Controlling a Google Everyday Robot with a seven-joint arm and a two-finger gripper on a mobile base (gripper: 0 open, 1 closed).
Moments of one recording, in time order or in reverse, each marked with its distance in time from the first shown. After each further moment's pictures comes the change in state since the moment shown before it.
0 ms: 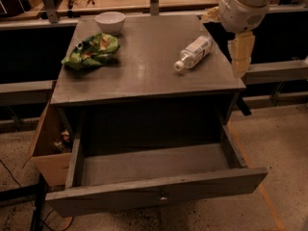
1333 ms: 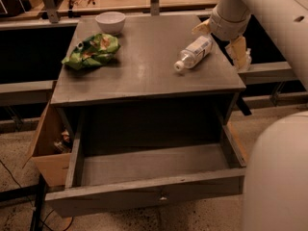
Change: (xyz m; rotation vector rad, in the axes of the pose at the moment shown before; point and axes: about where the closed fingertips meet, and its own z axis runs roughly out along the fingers) arm 0.052 -0.057 0.078 -0.005 0.139 -0.379
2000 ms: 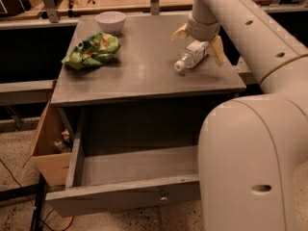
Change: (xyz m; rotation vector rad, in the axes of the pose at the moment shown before) arm -0.016 -0.050 0.045 -0.038 -0.035 -0.188
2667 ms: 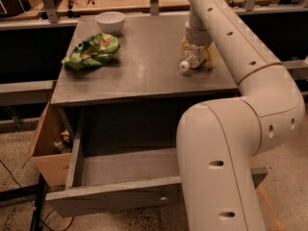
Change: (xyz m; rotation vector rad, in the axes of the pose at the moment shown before) arm 0.016 -0.015 0.050 -0.040 -0.012 -0.089
